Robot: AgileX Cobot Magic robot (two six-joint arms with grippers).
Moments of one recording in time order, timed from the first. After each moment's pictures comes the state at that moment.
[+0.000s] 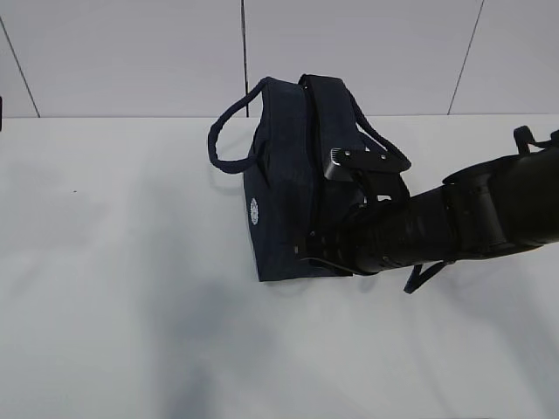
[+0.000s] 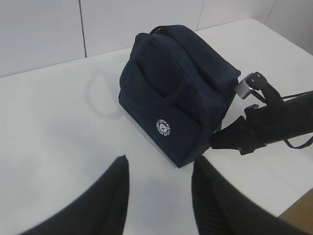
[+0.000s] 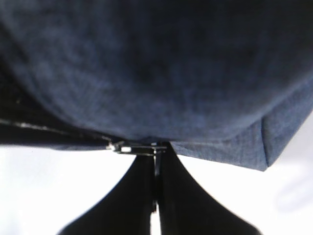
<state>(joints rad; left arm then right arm) -0.43 0.80 -0.77 -0.30 0.51 0.17 0.48 1.85 -0.91 1.80 0.23 -1.51</state>
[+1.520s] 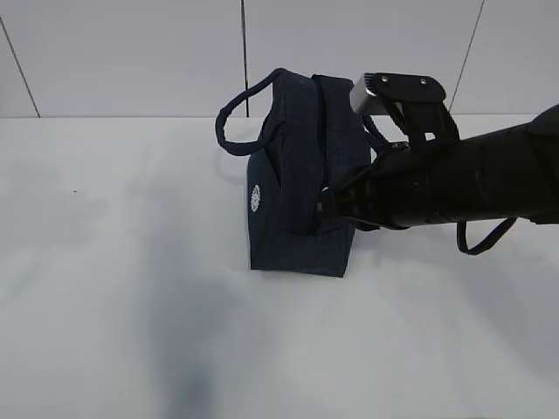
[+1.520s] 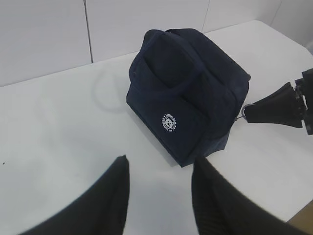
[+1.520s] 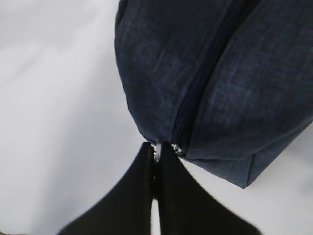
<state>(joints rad) -0.43 0.80 -0.77 -0.28 0.49 0.17 0.48 1.55 -0.86 1.39 0.27 -1.22</state>
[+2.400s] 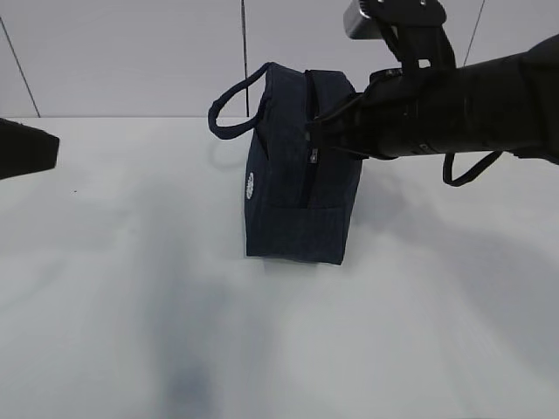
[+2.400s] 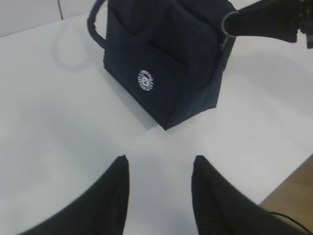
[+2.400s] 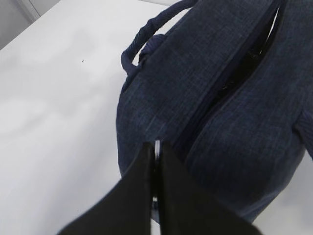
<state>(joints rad) -0.43 0.95 -0.77 -0.35 0.50 0.27 0.48 1.56 -1.01 1.37 0.20 -1.26</state>
